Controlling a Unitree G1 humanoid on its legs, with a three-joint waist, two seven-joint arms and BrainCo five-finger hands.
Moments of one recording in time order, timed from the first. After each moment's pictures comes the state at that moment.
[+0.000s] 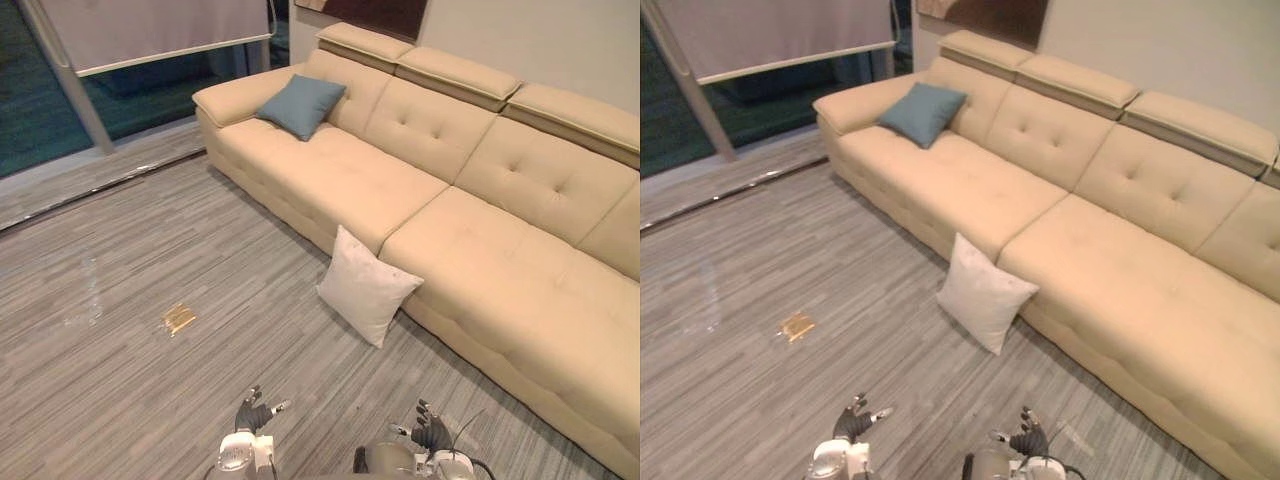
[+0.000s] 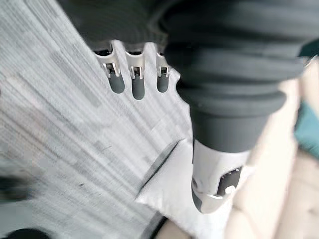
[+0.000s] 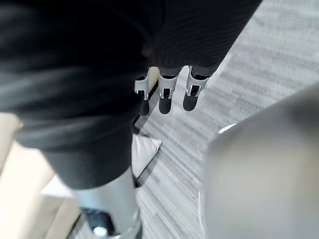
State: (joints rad) left arm 0.07 0.01 0.00 0.93 -0.02 -0.16 0.07; right arm 0.14 -0.03 -0.10 0.81 0.00 -0.11 -0.06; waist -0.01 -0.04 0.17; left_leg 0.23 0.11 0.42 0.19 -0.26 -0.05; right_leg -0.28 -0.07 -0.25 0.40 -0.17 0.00
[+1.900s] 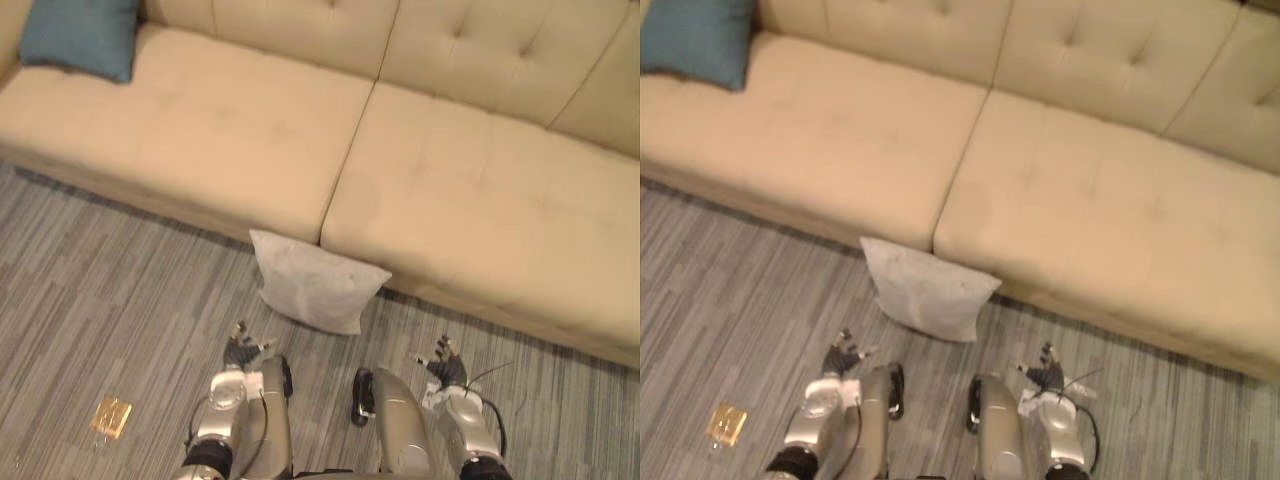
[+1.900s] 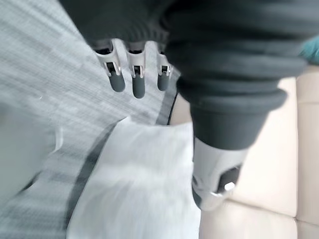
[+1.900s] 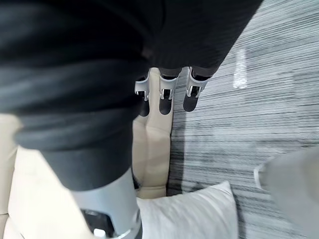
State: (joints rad) left arm -0.19 0.14 0.08 0.73 -0.13 -0.17 0.20; right arm -0.10 -0.07 -0.15 0.63 0.21 -0.15 -0.18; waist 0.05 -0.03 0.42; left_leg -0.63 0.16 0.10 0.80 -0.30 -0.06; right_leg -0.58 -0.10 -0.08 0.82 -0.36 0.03
